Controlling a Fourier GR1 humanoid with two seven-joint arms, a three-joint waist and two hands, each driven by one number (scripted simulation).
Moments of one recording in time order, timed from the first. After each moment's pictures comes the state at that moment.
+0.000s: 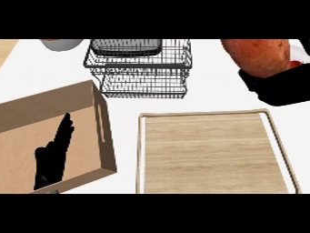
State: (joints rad) left arm 0.09 0.04 0.03 -1.49 -0.16 0.11 0.04; right arm -0.90 -0.50 0.11 -1.88 0.29 0.31 0.92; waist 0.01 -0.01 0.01
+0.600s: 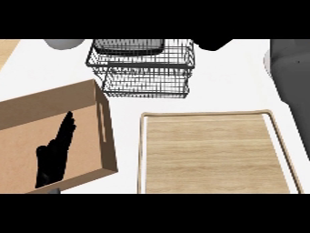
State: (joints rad) left arm 0.07 0.03 0.04 -1.47 -0.16 0.08 0.03; right arm -1.14 -0.34 0.15 -1.45 0.43 0.23 0.82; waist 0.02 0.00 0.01
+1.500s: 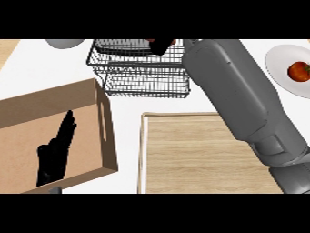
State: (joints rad) left arm 0.06 0.03 0.04 -1.47 -0.17 0.09 0.02; right arm -1.26 -0.11 0.19 -0.87 0.62 0.00 0.55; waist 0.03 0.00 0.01
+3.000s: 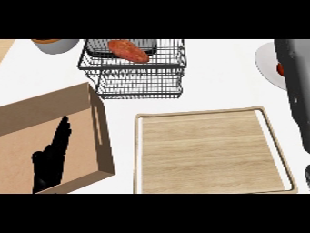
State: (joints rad) left arm 0.11 0.02 0.05 -1.50 -0.17 0.10 0.02; right arm -1.15 -0.29 -0.26 -0.87 0.24 -0.34 0.38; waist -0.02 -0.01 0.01
